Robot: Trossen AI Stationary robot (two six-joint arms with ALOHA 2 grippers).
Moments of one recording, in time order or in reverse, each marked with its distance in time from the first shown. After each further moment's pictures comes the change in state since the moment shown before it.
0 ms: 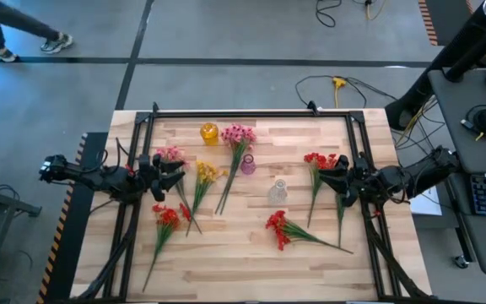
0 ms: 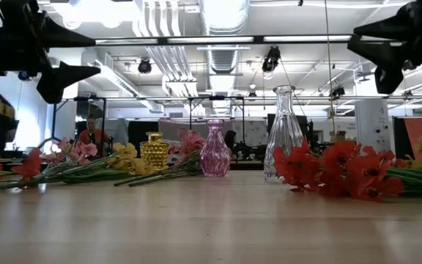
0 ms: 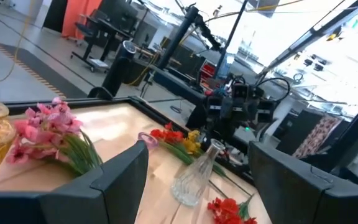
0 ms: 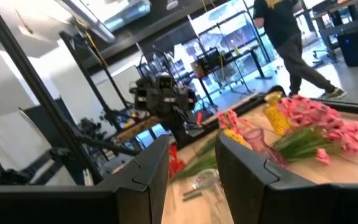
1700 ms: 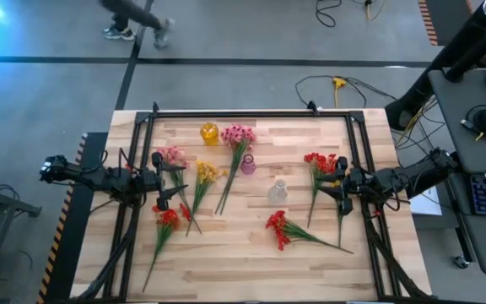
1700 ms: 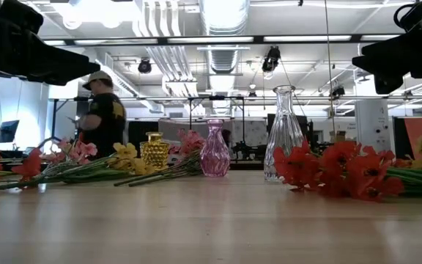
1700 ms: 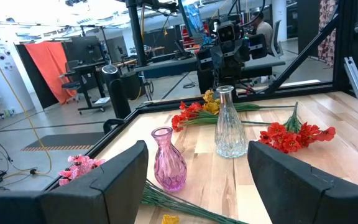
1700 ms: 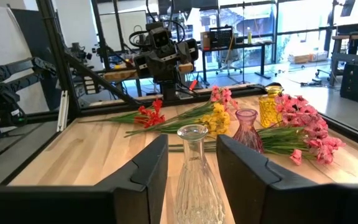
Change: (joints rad) left arm 0.000 -0.016 0.000 -0.114 0.135 0.657; right arm 0.000 -0.071 0.000 -0.244 -0.104 -0.297
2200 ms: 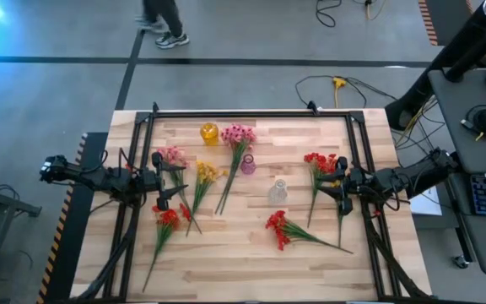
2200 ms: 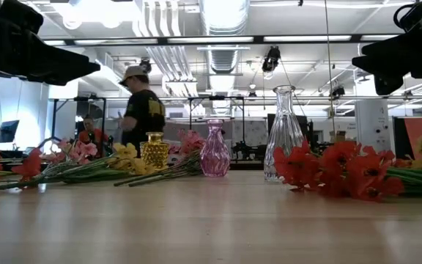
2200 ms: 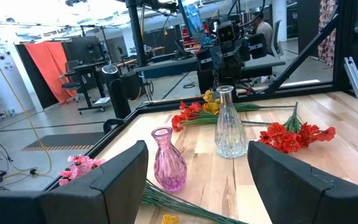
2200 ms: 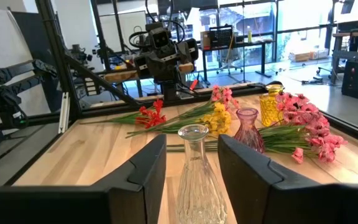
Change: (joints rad) left arm 0.000 0.000 0.000 0.000 0.000 0.000; right arm 0.000 0.000 0.000 0.000 0.000 0.016
